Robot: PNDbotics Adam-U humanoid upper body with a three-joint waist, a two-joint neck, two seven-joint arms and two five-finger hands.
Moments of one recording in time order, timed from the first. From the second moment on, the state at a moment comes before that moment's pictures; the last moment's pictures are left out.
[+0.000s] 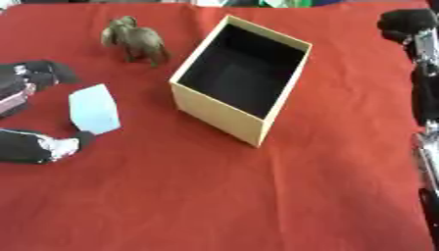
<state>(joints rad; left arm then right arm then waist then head) -0.52 0.88 -0.30 -1.98 -0.69 0.28 -0.58 -0.34 -0.30 -0.06 -1.93 0.15 -0.08 -0.15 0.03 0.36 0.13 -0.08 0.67</state>
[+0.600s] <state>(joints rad) -0.59 0.83 -0.33 -1.82 -0.76 0.28 -0.58 -0.34 -0.30 -0.06 -1.93 0.14 -0.08 -0.15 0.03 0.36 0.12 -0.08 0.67</state>
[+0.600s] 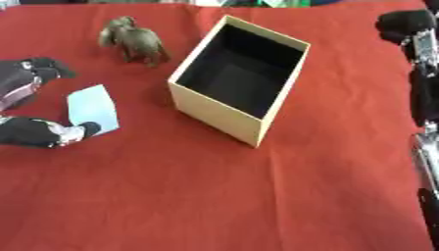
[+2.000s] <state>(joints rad) -0.68 0.79 -0.34 -1.57 -0.84 0.10 -0.62 -0.34 -0.30 -0.05 -1.92 0.13 -0.08 -0.15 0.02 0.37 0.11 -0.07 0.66</state>
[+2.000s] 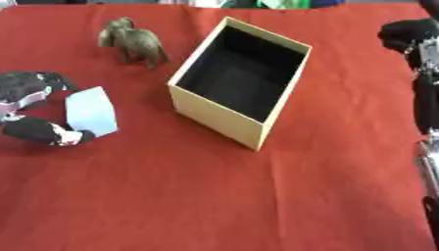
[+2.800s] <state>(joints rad) -0.71 0.76 -0.34 -1.50 -0.91 0.06 -0.62 -0.34 -0.30 -0.05 -1.92 0.11 -0.08 -0.14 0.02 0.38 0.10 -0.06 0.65</state>
